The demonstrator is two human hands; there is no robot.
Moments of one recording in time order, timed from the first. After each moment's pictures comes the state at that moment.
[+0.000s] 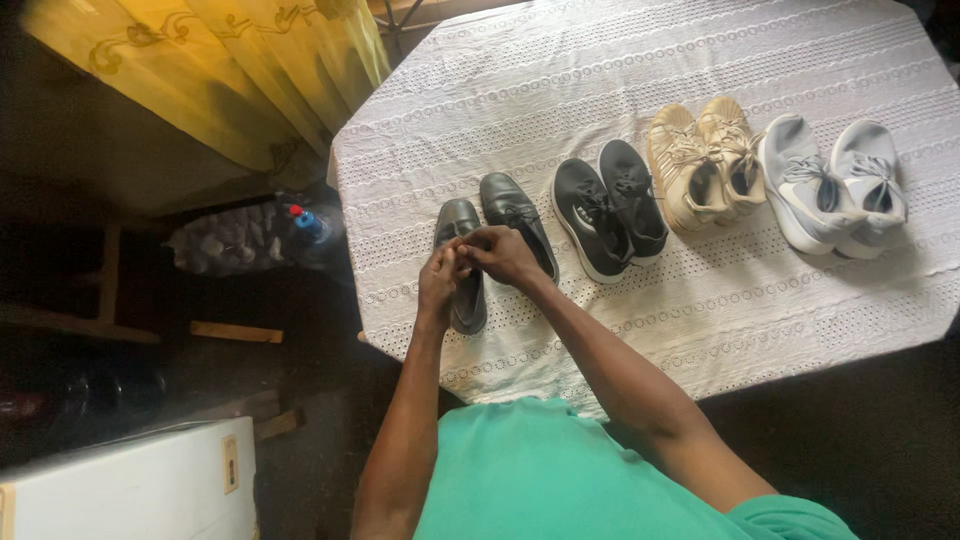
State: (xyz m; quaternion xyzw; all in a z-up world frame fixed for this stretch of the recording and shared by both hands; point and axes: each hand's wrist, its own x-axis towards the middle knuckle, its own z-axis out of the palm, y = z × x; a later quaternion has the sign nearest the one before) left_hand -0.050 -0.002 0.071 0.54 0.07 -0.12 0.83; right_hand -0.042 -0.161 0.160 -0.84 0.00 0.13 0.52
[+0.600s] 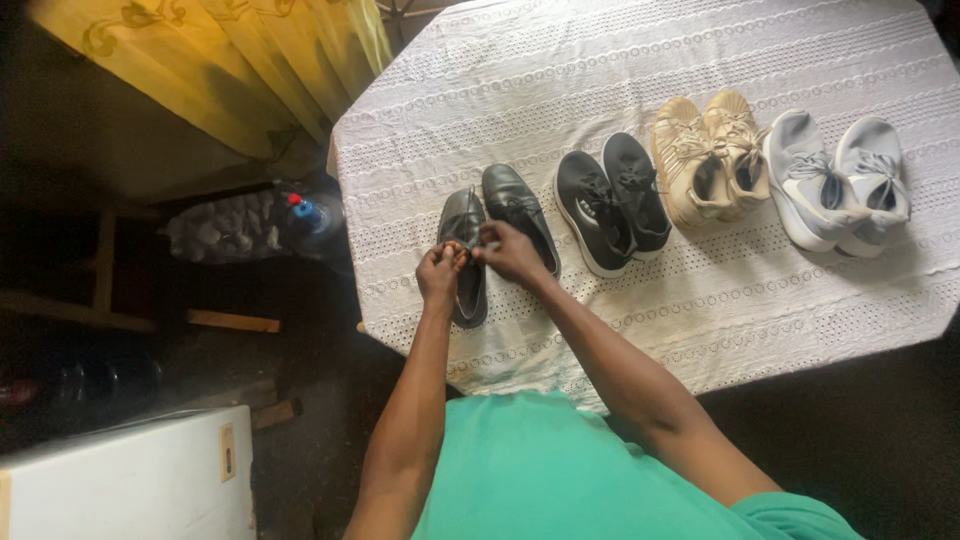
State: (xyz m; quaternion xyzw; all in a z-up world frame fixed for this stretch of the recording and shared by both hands) left_hand -0.019 -0.010 -0.036 0.49 0.20 -0.03 0.85; right_hand -0.040 -0.168 0.117 -0.87 0.06 0.11 0.49
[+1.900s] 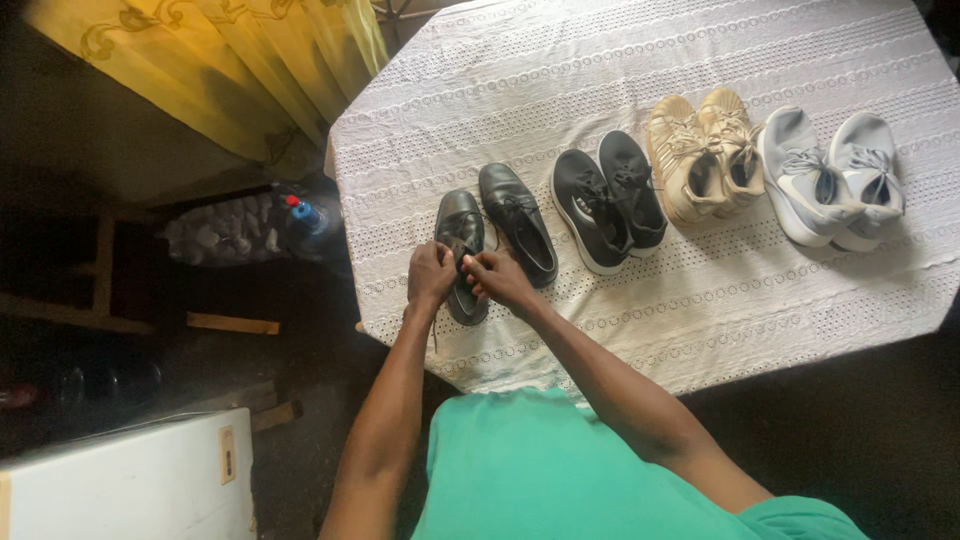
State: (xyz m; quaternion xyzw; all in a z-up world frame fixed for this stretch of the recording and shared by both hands) left_hand -0.037 0.018 0.039 0.91 -0.02 0.04 0.42; right_hand -0.083 -0.152 0.103 -0.73 0.12 0.20 0.65
